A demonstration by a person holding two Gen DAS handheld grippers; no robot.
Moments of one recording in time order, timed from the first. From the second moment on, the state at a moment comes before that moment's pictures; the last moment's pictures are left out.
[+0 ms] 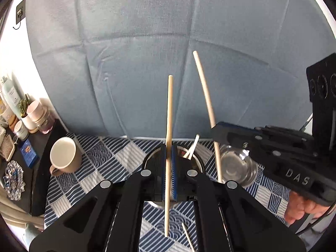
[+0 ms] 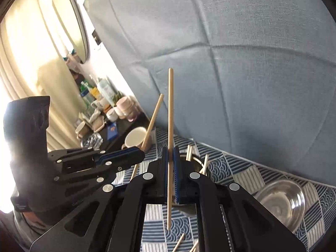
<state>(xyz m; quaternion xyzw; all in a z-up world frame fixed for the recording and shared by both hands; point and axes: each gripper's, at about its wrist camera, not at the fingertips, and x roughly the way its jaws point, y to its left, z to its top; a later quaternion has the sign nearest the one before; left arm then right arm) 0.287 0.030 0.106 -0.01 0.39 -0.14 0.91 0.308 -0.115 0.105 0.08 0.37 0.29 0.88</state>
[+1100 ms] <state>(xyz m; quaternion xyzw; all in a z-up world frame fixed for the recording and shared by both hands) 0.282 0.064 0.025 -0.05 0.26 -0.20 0.94 0.312 -0.113 0.043 0.09 0.30 0.30 0.90</state>
